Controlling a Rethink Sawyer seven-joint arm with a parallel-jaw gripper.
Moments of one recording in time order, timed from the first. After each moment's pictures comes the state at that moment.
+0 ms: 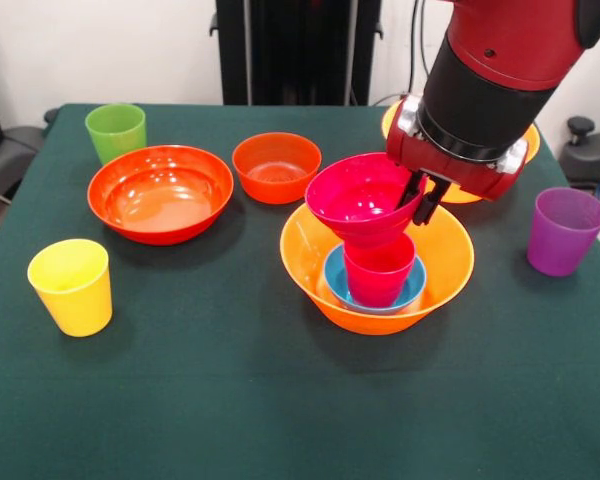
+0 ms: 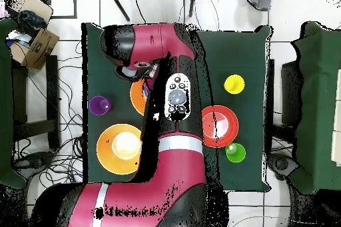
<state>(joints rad) -0.05 -0.37 0.01 0.94 -0.19 1.22 2.16</state>
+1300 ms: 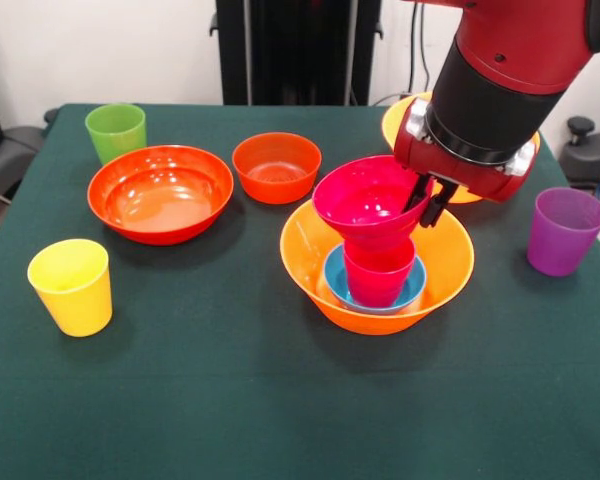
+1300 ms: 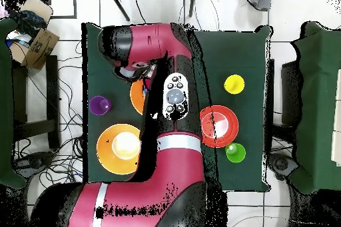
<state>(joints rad) -0.05 -0.37 0.03 0.94 -0.20 1.22 2.16</state>
